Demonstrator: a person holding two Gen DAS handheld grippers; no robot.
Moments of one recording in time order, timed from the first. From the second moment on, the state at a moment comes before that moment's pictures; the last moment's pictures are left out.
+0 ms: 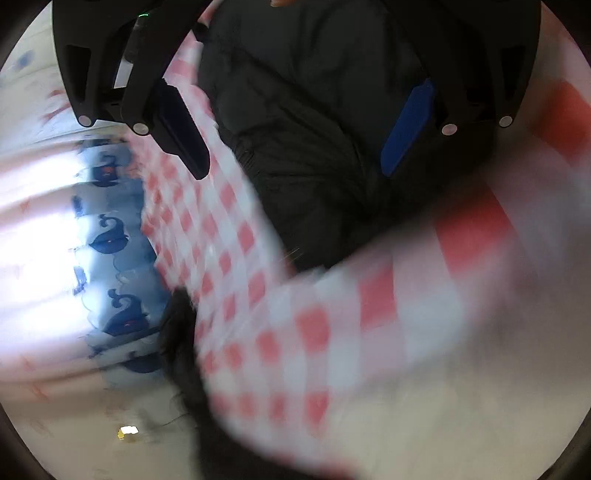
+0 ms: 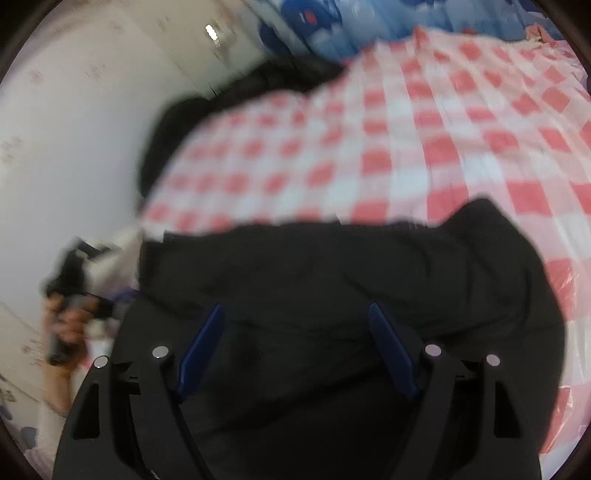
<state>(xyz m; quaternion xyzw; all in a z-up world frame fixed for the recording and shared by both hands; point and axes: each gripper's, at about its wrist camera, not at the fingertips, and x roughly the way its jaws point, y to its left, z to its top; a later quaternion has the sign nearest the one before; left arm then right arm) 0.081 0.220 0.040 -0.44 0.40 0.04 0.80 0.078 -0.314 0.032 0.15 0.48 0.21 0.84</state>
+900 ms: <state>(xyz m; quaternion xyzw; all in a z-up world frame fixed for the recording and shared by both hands) 0.099 0.140 -0.021 -0.17 0.44 0.00 0.88 0.145 -0.307 0.014 0.03 0.50 0.09 0.86</state>
